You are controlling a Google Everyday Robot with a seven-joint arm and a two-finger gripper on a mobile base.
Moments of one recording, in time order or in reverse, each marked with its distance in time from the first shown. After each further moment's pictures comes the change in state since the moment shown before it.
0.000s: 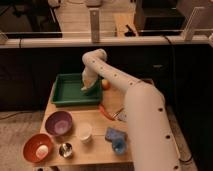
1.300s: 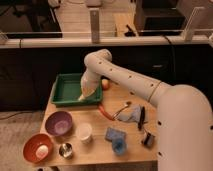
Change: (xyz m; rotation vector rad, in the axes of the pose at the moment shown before) arm -0.113 0.013 -0.073 0.063 -0.136 -0.267
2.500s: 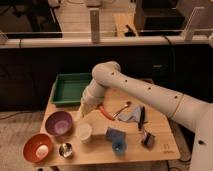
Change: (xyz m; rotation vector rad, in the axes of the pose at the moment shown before) arm -0.124 0.002 -0.028 0.128 -0.167 -0.212
